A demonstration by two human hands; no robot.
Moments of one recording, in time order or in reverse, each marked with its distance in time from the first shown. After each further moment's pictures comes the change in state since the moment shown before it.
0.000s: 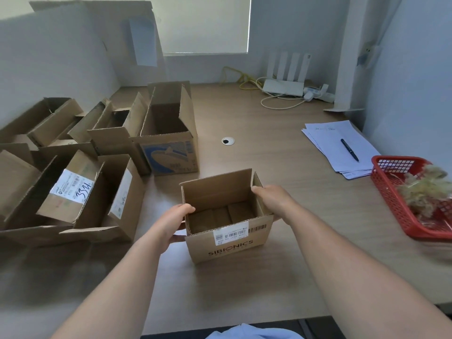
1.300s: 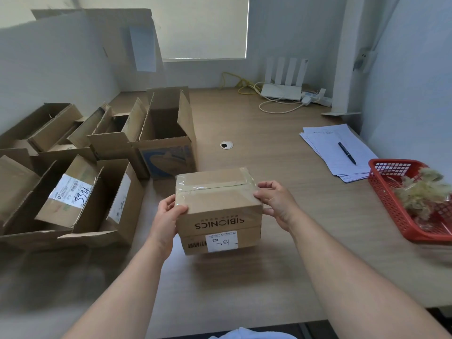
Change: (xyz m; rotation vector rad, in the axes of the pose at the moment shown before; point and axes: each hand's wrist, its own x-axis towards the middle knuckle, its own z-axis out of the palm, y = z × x) left_hand -0.003 -0.006 0.005 -0.280 0.076 0.288; right_hand 0.002 0.015 -0.003 0.621 -0.051 -0.156
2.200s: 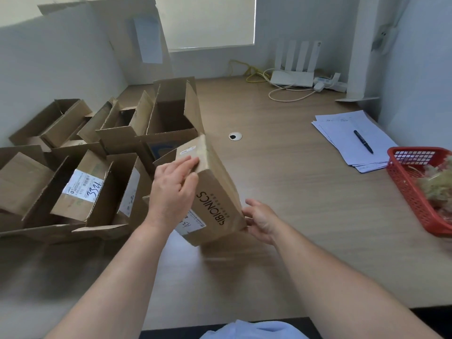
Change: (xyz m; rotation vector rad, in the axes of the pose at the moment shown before) left_hand -0.021 0.062 0.011 0.805 0.115 0.626; right_hand 0.005 0.058 0.050 0.145 -0.153 0.319
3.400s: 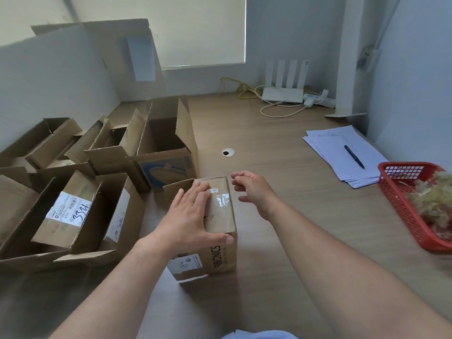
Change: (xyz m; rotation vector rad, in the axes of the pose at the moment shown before) left_hand 0.018 0.000 0.022 0.475 -0.526 0.250; right_hand -0.004 -0.098 0.015 -0.356 0.092 -0.415
